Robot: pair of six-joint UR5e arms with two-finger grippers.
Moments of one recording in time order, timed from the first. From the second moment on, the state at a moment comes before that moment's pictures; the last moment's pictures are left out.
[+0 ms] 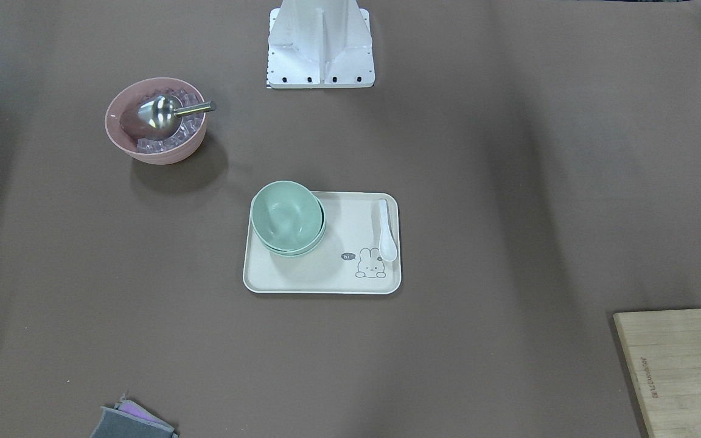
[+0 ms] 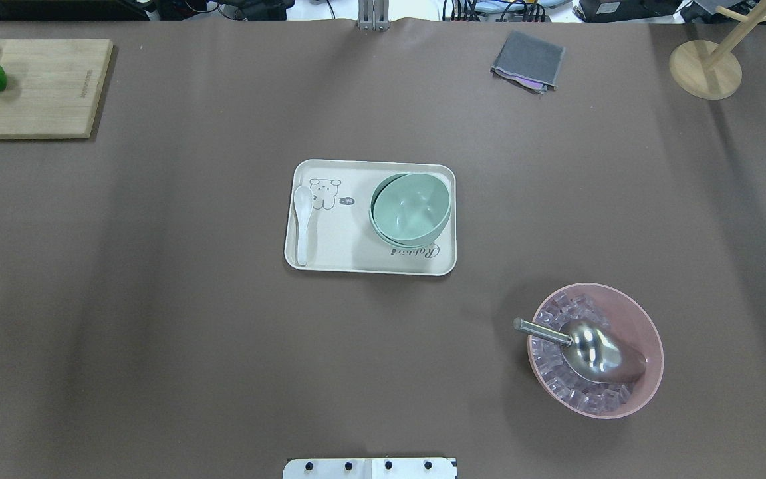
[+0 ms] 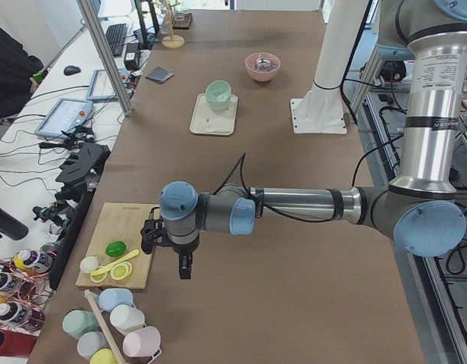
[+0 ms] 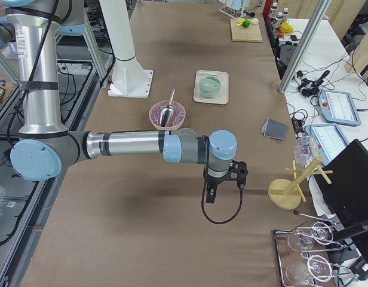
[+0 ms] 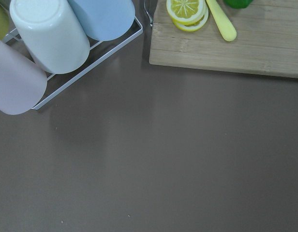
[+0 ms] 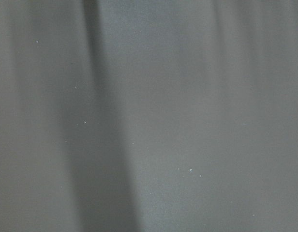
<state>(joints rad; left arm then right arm) -1.60 -1.60 -1.55 -1.65 -2.33 -0.13 1.57 -1.56 1.65 -1.67 2.36 0.10</state>
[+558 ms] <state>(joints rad) -1.60 -1.61 -1.55 -1.65 -2.33 -0.14 1.57 -1.56 1.65 -1.67 2.36 0.10</state>
